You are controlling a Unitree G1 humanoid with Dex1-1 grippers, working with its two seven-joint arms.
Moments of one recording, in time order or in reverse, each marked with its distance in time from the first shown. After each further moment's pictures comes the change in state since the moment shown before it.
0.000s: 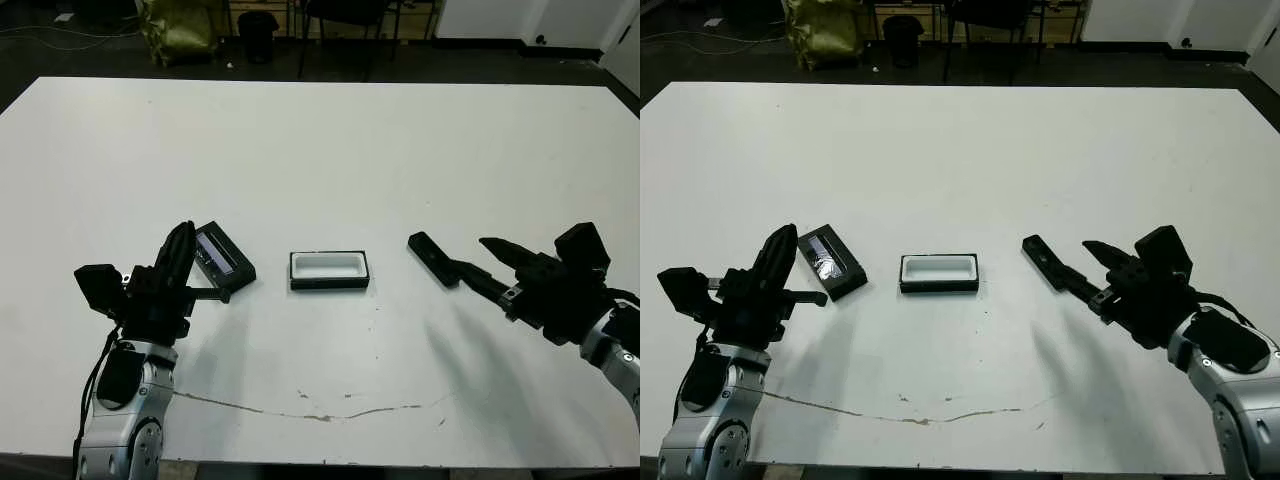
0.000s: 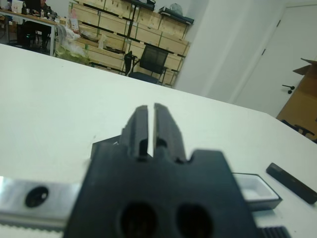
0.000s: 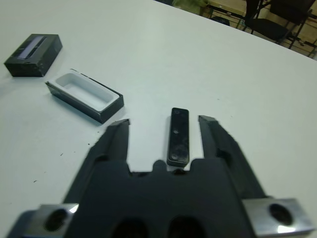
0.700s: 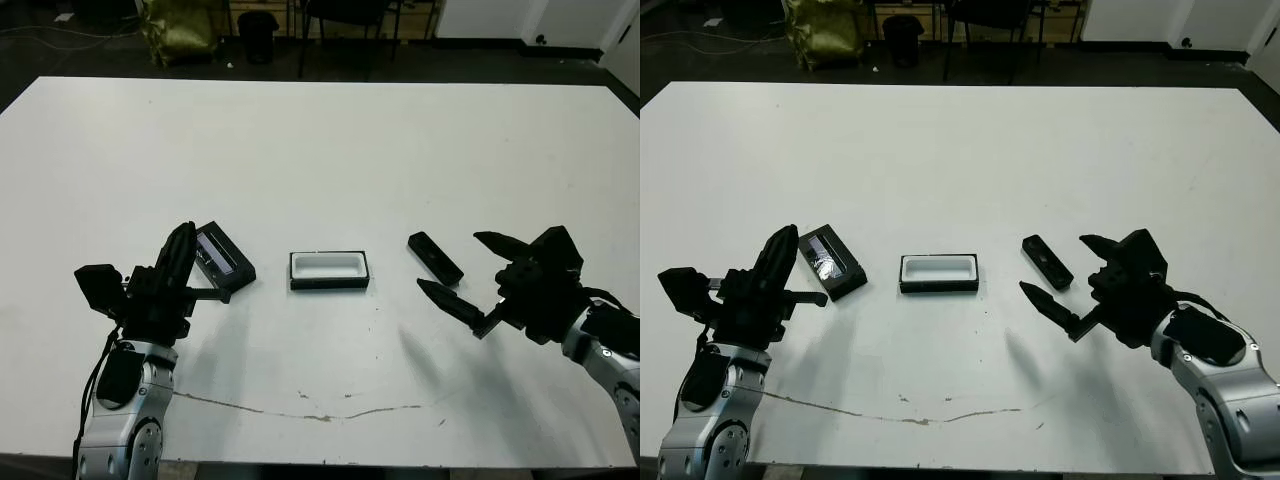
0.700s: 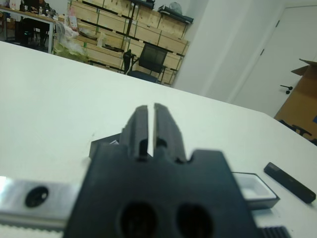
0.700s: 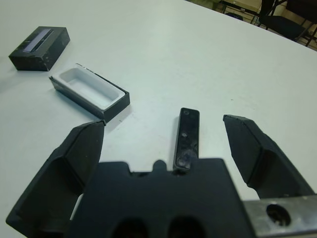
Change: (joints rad) left arm 0.004 0.000 0.000 -0.010 -0.009 0.017 0.002; right arm -0.069 -0.014 0.072 0.116 0.001 -0.029 0.015
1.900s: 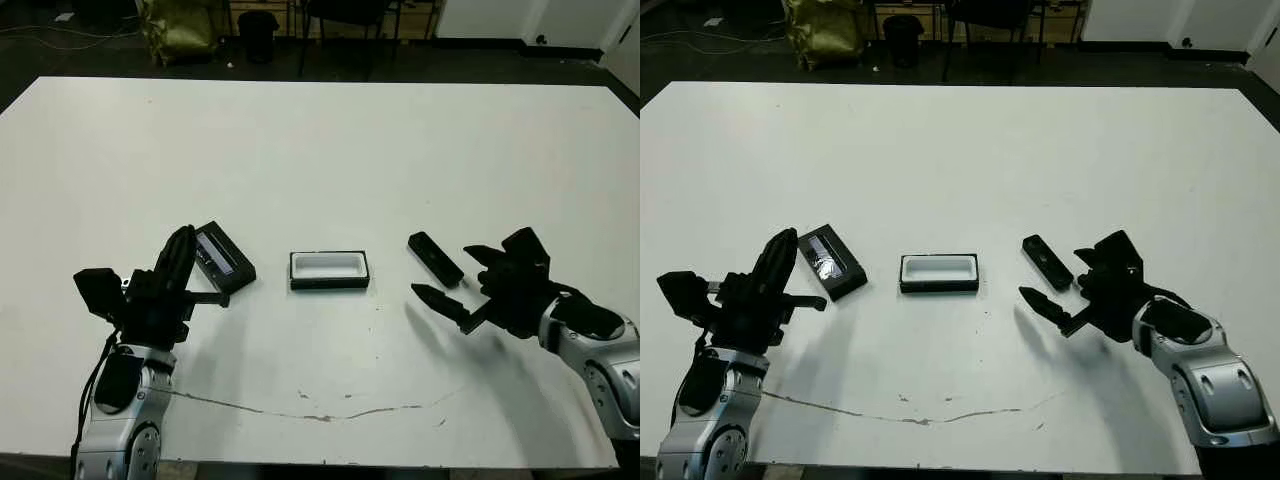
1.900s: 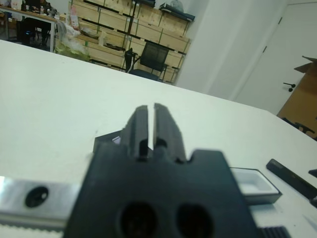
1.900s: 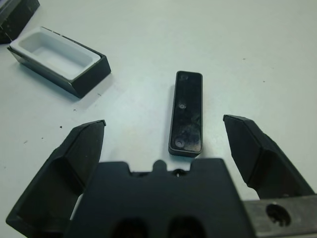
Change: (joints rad) left arm 0.017 0.002 0.000 0.003 0.006 -0.012 -0.009; right arm -0.067 0.022 0.096 0.199 -0.055 0.007 -0.014
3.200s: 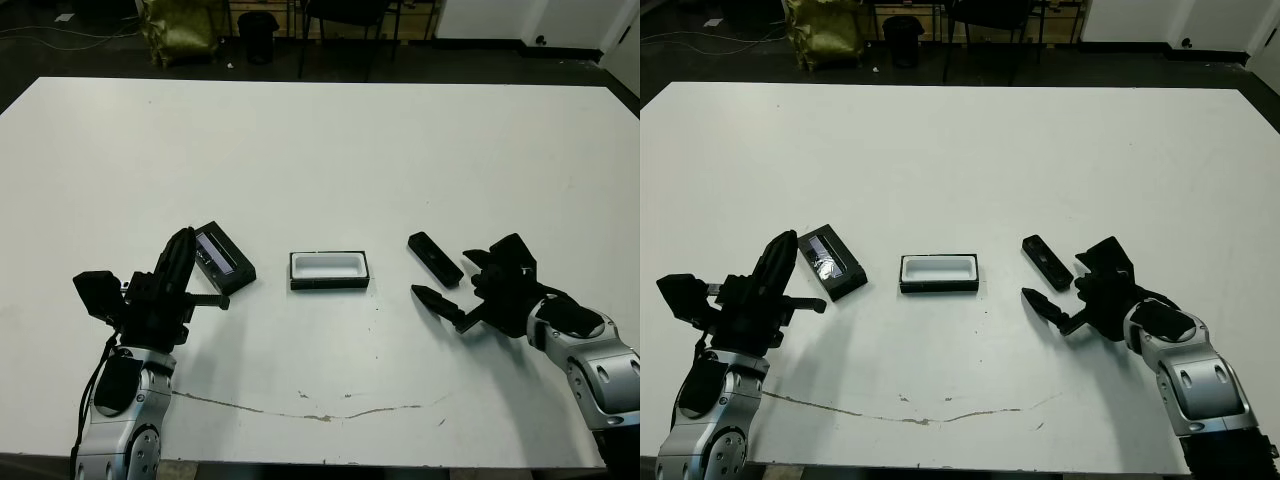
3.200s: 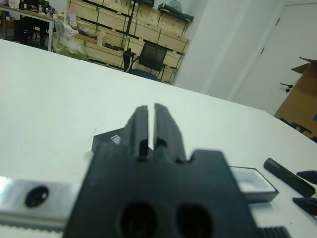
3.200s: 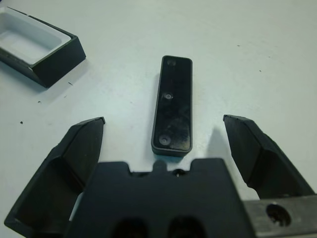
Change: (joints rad) left arm 0.007 -0.001 0.000 0.002 -0.008 -0.006 -0.009; right arm -0.037 0.053 0.043 0.145 -0.080 -0.107 -0.024
